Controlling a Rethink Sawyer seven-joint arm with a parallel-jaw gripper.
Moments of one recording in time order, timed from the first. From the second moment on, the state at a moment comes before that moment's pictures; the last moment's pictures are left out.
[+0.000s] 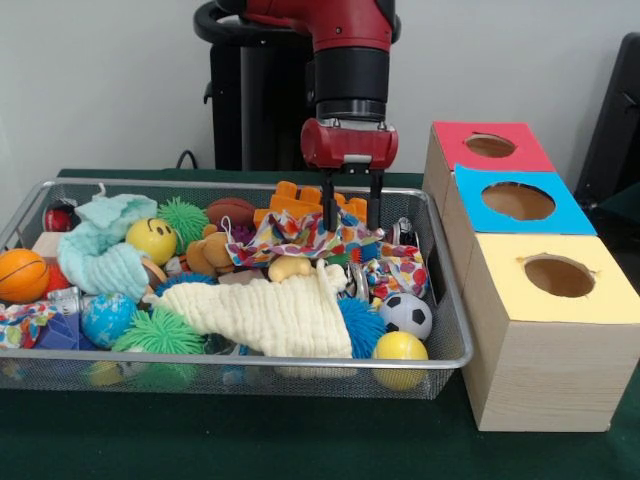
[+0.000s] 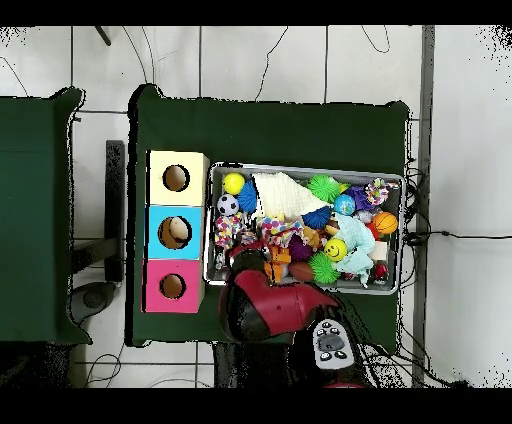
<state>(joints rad) -0.22 -0.62 -0.06 1.98 -0.45 -0.36 1.57</state>
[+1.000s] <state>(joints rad) -0.08 -0.57 -0.22 1.91 -0.45 -0.36 1.57</state>
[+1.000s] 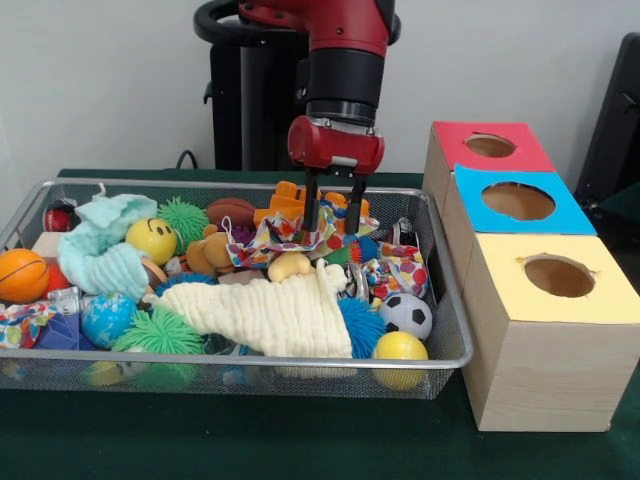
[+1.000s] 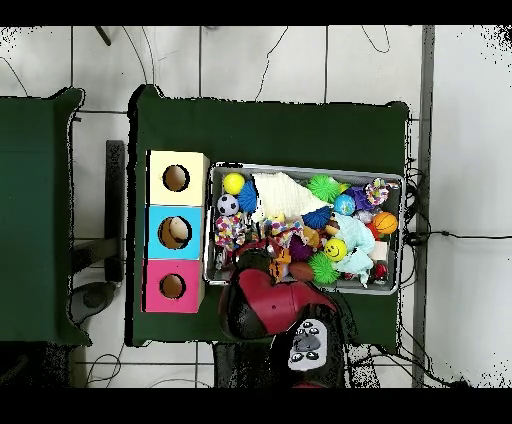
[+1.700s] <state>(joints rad) -0.05 -0.56 -0.30 1.87 -0.45 -0.30 1.57</state>
